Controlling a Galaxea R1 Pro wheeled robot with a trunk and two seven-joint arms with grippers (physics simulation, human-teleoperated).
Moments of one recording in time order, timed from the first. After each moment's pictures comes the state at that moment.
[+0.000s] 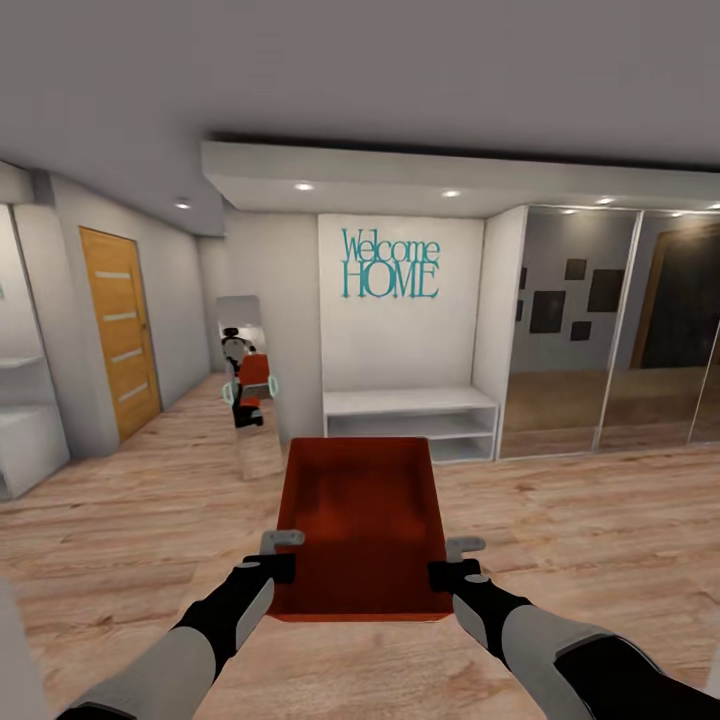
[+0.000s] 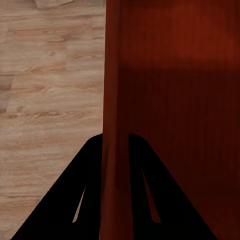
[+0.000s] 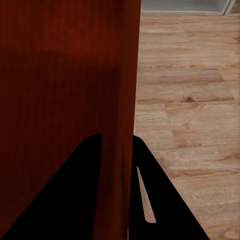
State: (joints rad) left arm -0.68 -0.09 -0.17 -0.39 0.19 0.22 0.18; right arm -0.82 0.09 0.26 0.01 -0.18 -0.08 -0.10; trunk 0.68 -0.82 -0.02
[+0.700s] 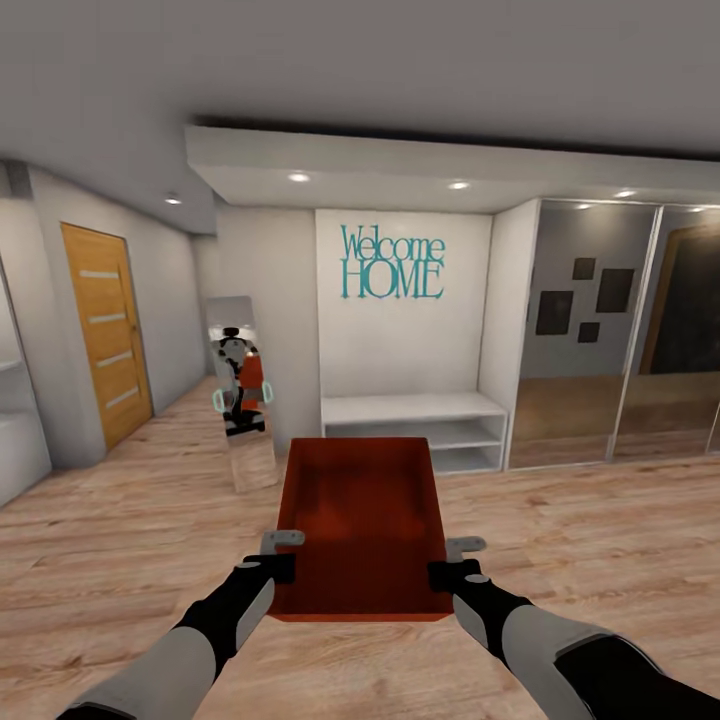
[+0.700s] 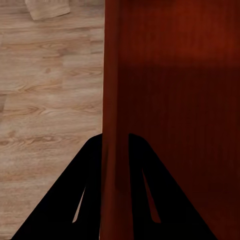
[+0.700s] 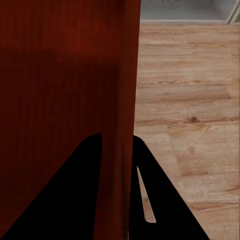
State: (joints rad) left arm -0.68 -0.09 -0.17 -0.39 0.19 0.22 0.18; right arm -0.82 0.09 0.26 0.01 -0.19 -0.08 -0.10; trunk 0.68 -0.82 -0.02
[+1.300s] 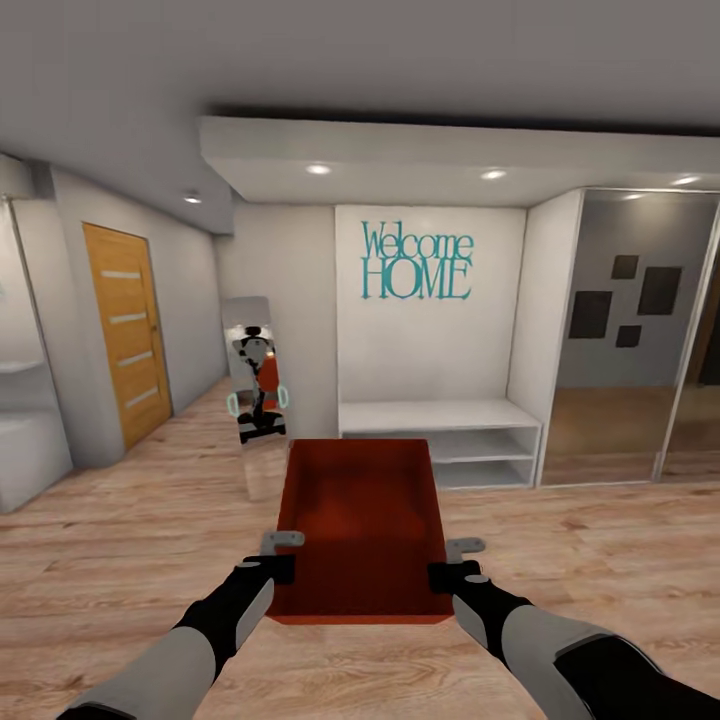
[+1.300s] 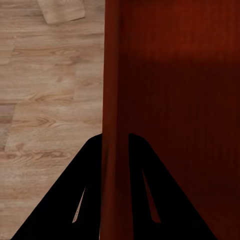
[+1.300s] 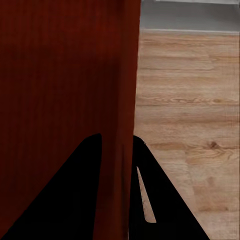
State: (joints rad) left arm -0.68 -0.09 -0.17 -0.39 0.19 0.24 0.18; right arm -0.82 0.09 0.26 0.02 -0.19 -0.06 -0.09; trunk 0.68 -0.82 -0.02
